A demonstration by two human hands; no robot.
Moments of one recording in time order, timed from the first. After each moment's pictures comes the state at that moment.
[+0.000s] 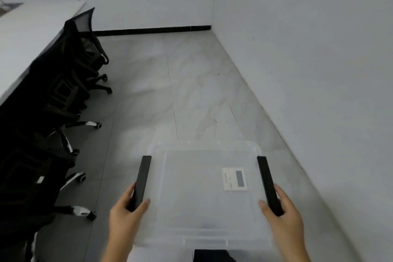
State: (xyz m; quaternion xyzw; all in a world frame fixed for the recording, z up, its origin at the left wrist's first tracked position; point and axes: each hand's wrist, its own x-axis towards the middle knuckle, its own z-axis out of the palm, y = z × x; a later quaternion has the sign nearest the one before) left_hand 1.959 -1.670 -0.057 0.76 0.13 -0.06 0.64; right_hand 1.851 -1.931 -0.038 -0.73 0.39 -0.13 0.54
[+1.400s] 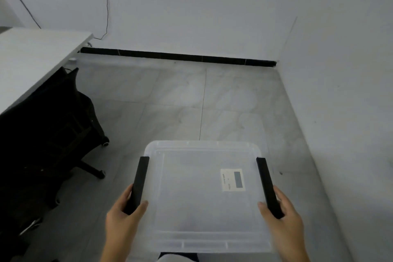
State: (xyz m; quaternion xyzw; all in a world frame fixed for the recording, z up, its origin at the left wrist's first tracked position) left_hand 3.117 -1.885 -0.044 0.75 0.24 0.04 0.61; right_hand 3.093 -2.163 -0.048 -0.76 0.30 -0.04 0.57
